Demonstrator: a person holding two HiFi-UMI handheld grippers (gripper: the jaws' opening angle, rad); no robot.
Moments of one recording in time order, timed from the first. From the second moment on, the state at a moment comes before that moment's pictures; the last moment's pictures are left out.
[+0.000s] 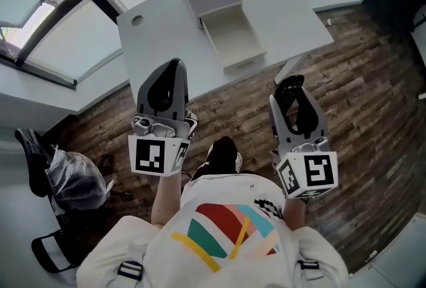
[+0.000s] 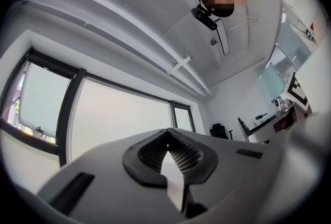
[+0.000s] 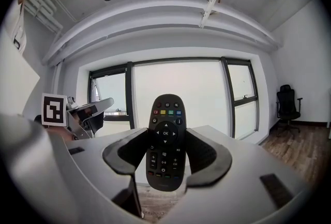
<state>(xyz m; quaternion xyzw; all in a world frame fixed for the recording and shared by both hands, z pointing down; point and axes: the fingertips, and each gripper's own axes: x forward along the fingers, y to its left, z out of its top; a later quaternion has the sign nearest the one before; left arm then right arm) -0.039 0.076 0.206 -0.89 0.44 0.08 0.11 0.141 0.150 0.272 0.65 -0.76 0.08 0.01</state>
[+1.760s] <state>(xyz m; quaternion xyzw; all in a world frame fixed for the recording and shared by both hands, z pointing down) -0.031 -0.237 0.245 -0.88 0.48 0.06 0.02 0.133 -0.182 0.303 0.59 -0.79 0.15 0.12</state>
